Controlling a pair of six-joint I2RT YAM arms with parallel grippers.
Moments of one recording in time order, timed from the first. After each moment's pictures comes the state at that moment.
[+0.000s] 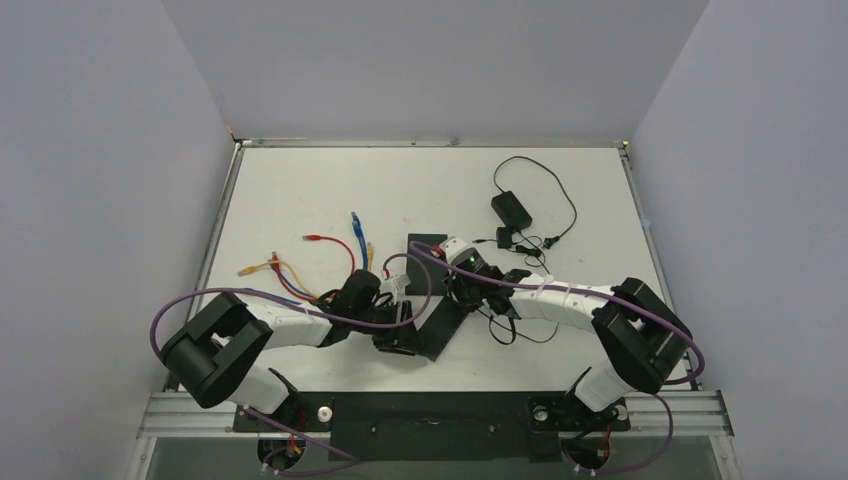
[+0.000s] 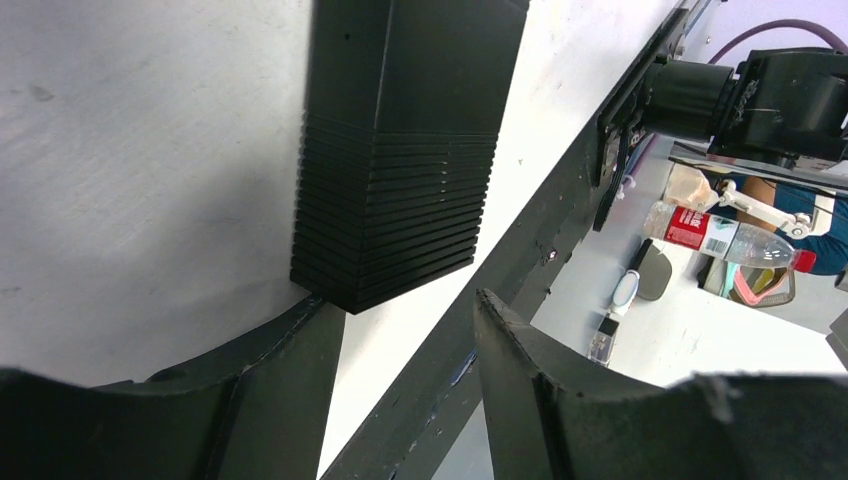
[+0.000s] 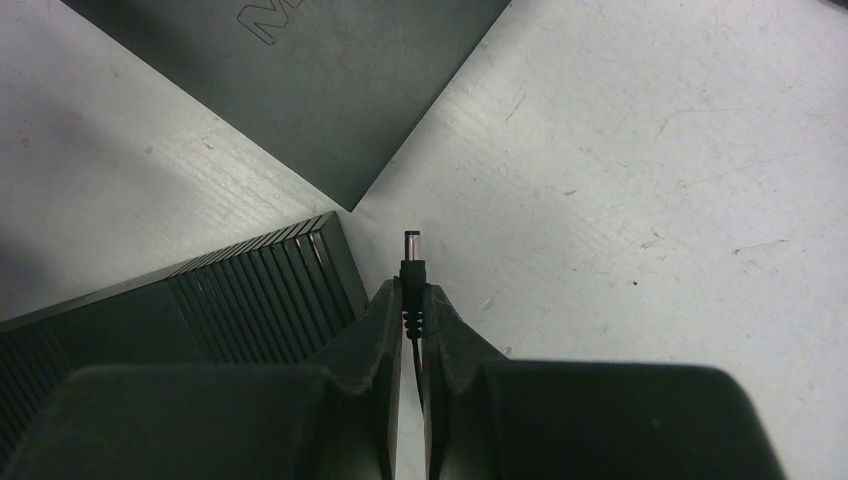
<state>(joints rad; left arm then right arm) -0.73 1.46 0.42 0.22 0.64 -0.80 0.80 1.54 0.76 -0.17 0.13 0.10</state>
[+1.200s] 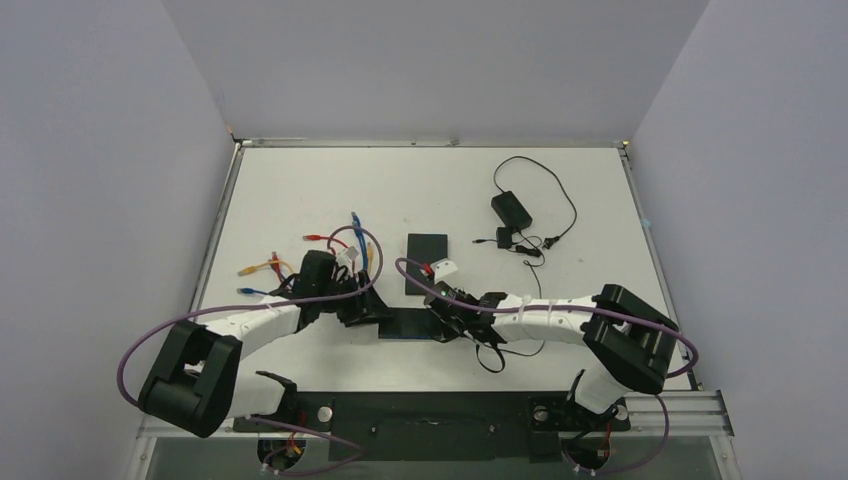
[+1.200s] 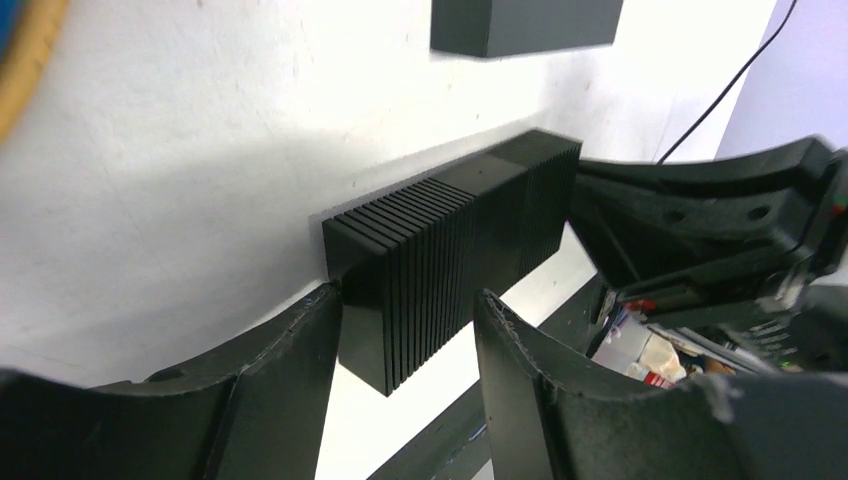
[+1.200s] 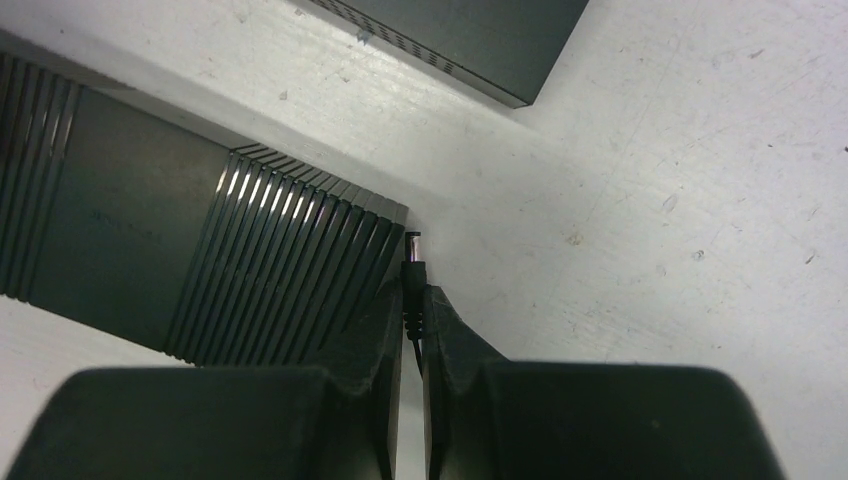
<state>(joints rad) -0.39 1.29 0.43 -0.04 0.55 -0.74 1.05 1.57 0.77 -0.22 0.32 0.52</state>
